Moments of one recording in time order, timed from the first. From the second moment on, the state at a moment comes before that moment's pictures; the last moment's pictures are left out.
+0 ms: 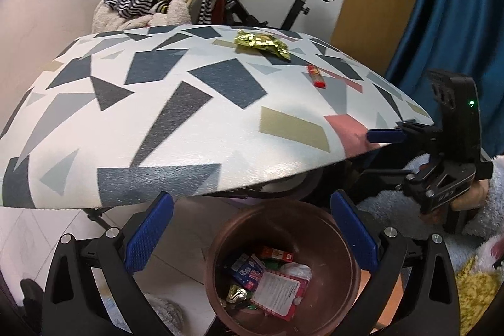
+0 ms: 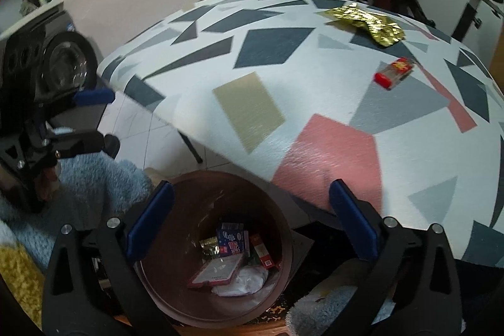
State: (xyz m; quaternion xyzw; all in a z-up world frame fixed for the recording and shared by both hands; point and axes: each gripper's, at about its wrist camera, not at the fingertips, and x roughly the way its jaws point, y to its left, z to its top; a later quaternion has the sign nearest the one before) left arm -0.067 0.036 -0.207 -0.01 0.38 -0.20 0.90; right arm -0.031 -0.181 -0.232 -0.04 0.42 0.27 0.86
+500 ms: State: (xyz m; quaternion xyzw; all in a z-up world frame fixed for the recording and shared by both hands) left arm -0.018 0.037 -0.174 0.01 0.35 -0.18 0.92; right arm 0.031 -0.224 -0.210 -0.03 0.42 0.21 0.88
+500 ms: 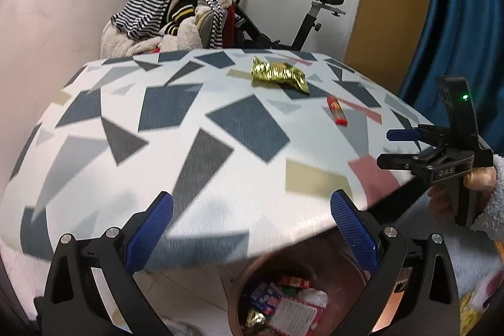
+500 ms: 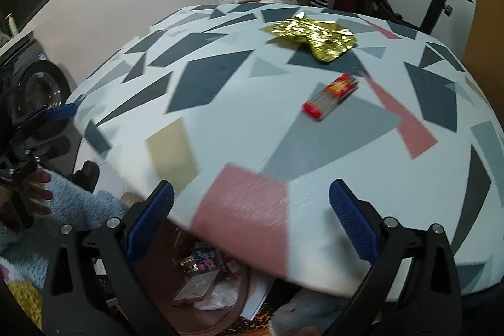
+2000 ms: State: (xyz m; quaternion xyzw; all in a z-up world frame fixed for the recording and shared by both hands) left arm 0.191 -0.020 -0.190 -0.14 0.46 -0.23 0.85; right arm 0.172 -0.259 -0.205 -0.02 0.37 0.16 0.91
